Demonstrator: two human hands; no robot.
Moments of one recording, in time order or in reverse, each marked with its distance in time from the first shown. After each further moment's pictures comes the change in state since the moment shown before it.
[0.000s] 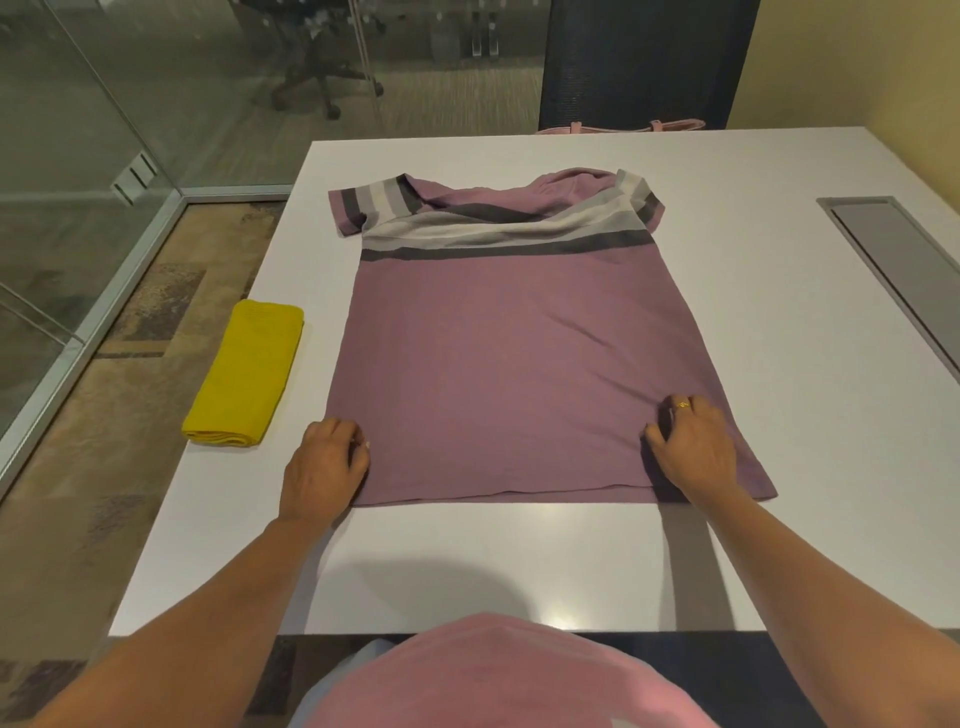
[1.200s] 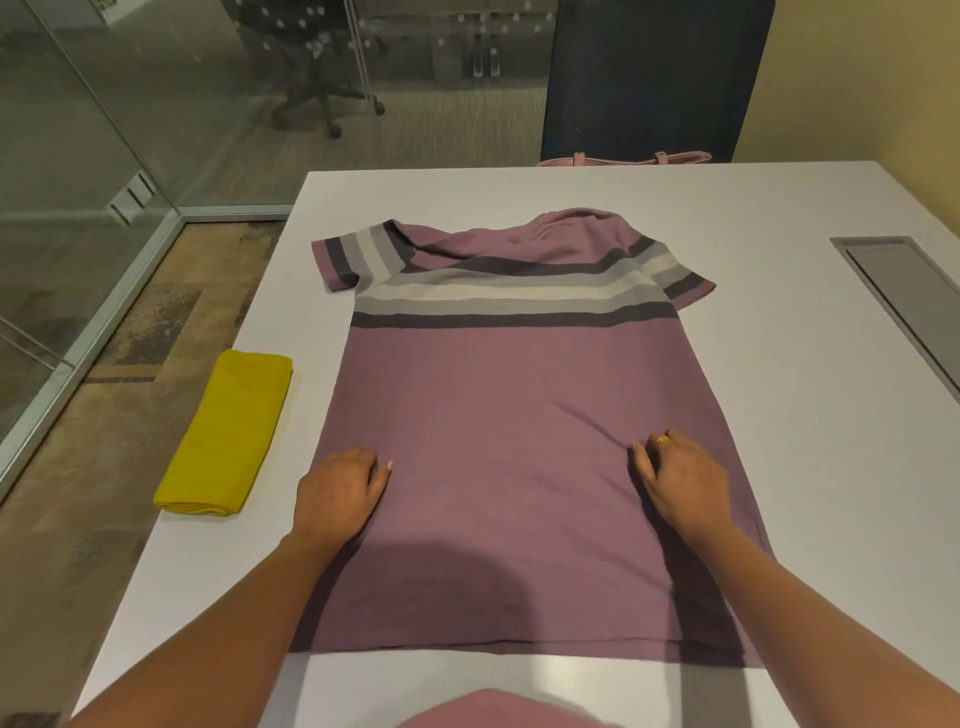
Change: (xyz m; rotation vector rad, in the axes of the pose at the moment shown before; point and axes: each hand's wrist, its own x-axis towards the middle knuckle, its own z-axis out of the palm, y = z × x) left_hand 0.060 0.019 0.012 0.171 -0.100 0.053; right_hand 0.045 -0.015 0.014 -0.068 -0.009 -0.139
